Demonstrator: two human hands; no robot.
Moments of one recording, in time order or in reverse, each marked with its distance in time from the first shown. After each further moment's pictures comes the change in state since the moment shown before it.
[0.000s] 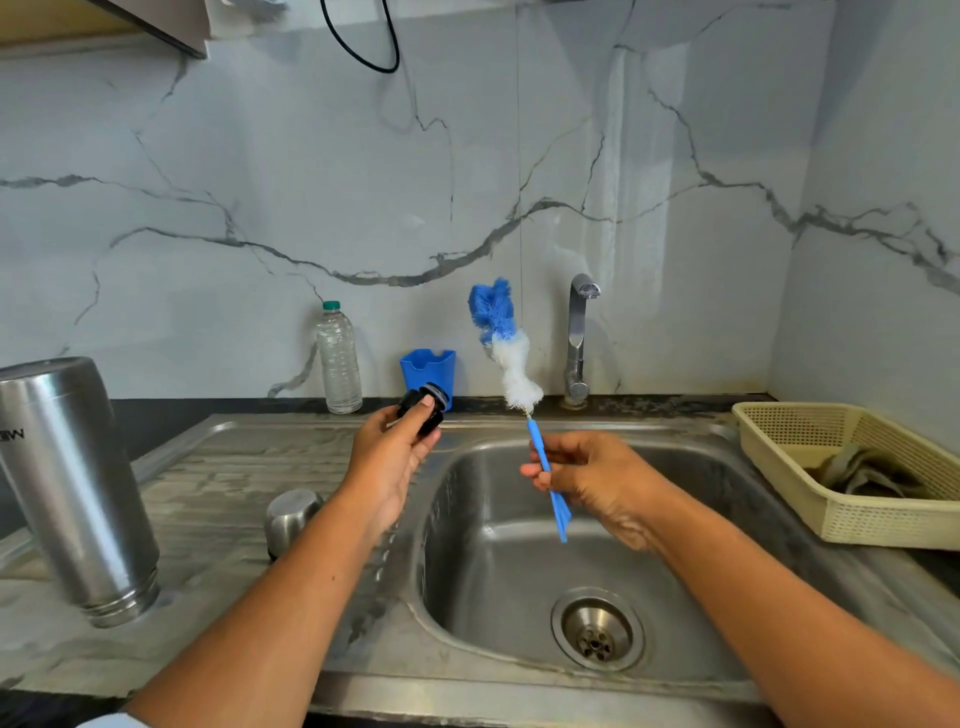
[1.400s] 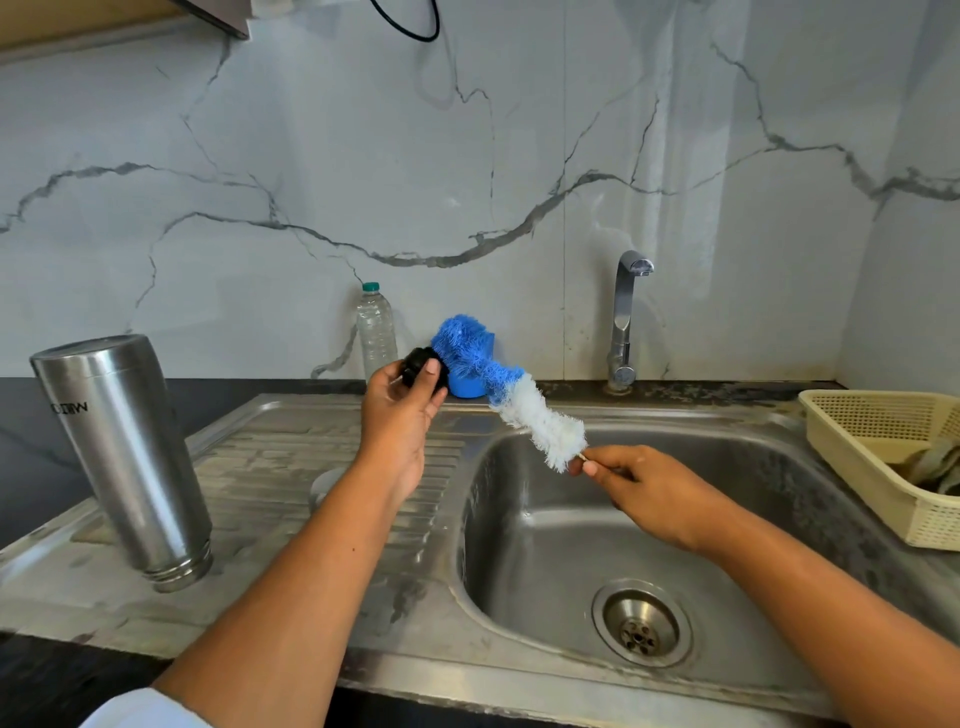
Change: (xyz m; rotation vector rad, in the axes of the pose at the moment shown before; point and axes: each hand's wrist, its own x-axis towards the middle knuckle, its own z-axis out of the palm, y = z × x) left_hand 0.008 0.019 -0.010 -0.048 0.085 0.218; right_hand -0.003 0.016 -0.011 -0.771 -0.073 -0.180
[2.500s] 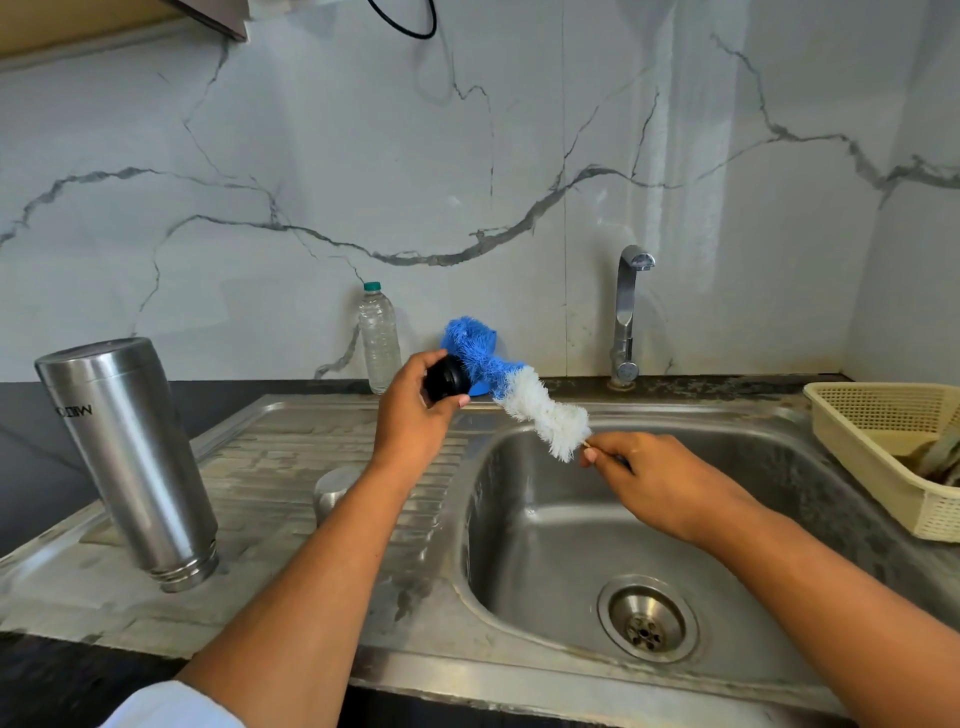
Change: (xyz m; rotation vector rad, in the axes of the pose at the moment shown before) left_hand -0.004 0.003 -0.001 0.744 -0.139 0.282; right_hand -0.007 -0.013 -0.007 -0.227 0.066 -0.032
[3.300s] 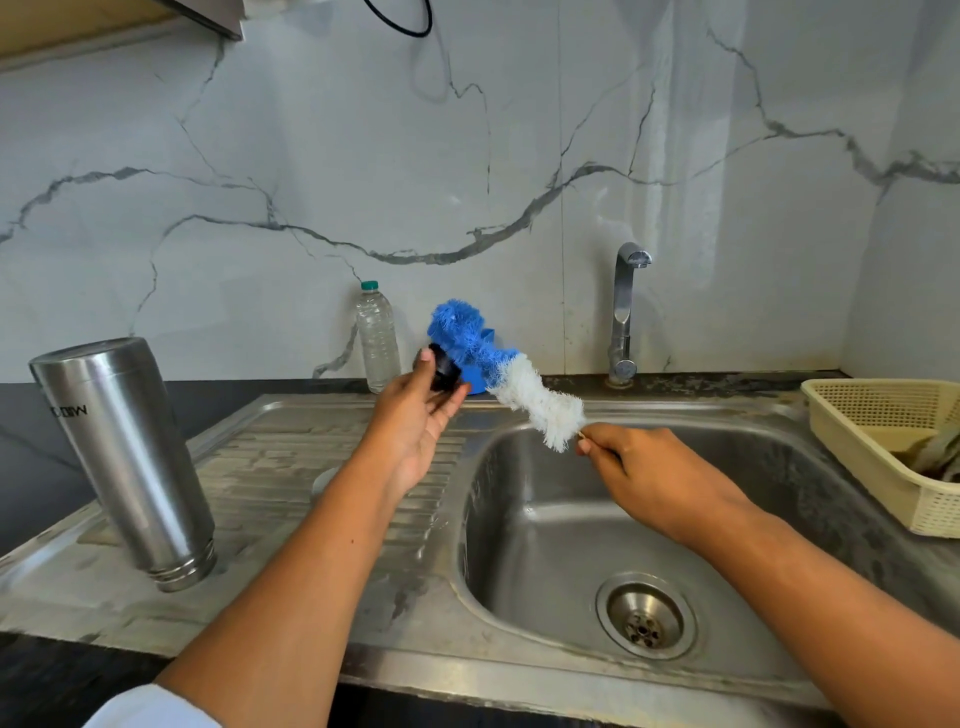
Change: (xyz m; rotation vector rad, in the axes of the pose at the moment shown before) left_hand 0.001 0.011 0.002 -0.861 -0.019 -0.446; right_hand -0.002 -0.003 0.001 -0.086 0.098 -0.071
